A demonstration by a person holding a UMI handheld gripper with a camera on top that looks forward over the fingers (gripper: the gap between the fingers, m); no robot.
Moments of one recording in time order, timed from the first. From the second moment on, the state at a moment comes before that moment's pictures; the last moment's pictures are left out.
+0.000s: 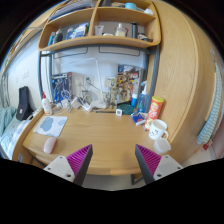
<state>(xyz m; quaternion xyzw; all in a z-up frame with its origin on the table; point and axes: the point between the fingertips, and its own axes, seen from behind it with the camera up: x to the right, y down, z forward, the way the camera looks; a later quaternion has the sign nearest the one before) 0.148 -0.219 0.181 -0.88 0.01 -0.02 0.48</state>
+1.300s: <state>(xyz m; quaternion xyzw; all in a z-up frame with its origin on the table) -0.186 -0.110 -0.013 -0.92 -0.02 0.01 0.38</state>
